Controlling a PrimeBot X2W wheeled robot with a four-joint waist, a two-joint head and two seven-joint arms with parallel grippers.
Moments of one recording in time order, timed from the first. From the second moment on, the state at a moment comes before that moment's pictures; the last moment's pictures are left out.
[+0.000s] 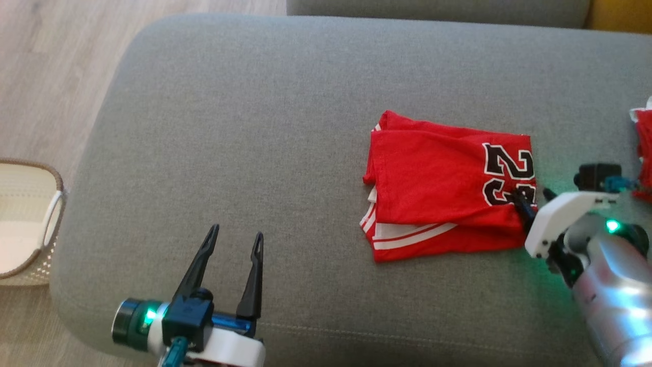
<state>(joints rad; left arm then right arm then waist) 0.11 0.09 -0.34 -0.05 0.00 0.12 -0.25 -0.66 -0.20 -0.02 1.19 0.26 0.13 -0.05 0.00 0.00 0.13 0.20</state>
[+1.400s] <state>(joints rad) 0.03 0.11 -0.36 -0.06 -0.01 0.13 -0.25 -0.98 -0.48 -0.06 1.18 0.04 0.13 -0.13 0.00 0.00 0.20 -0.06</state>
